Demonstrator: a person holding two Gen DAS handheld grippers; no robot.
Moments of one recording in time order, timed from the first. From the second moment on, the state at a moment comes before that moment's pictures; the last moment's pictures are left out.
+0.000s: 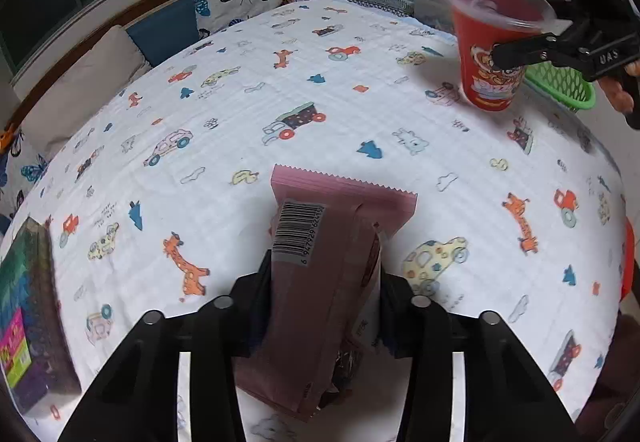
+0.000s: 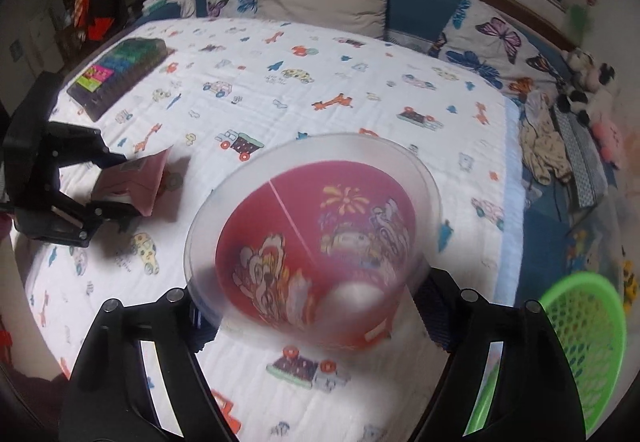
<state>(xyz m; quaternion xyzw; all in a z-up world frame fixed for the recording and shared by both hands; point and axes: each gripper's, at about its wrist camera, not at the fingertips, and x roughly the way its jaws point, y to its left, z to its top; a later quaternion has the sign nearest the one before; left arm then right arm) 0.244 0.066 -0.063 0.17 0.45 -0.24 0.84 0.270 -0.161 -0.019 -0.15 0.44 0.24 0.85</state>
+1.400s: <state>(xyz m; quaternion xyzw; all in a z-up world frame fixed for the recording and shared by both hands) 0.242 -0.160 0.030 0.12 0.40 -0.36 0.84 0.233 -0.434 -0.023 0.00 0.45 -0.03 0.89</state>
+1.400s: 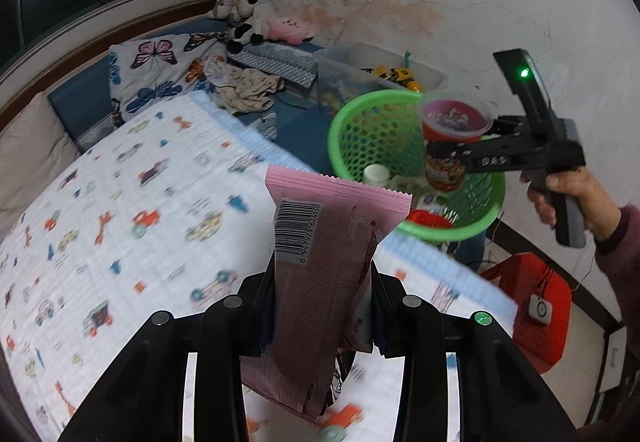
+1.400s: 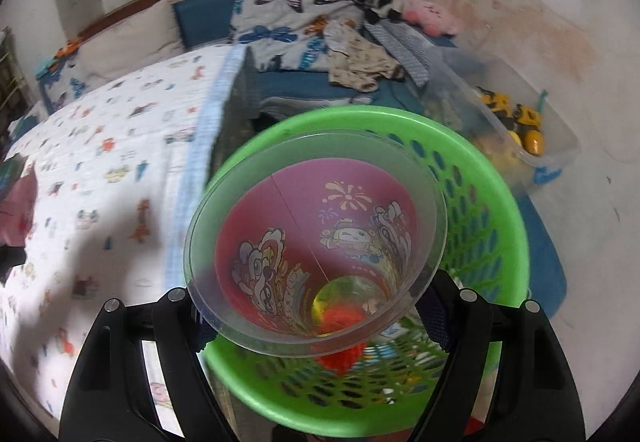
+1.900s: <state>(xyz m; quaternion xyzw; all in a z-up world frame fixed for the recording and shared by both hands) 0.259 -0.238 0.030 0.10 0.41 -0.39 0.82 0.200 -0.462 -0.004 0.01 0.42 -0.05 0.91</state>
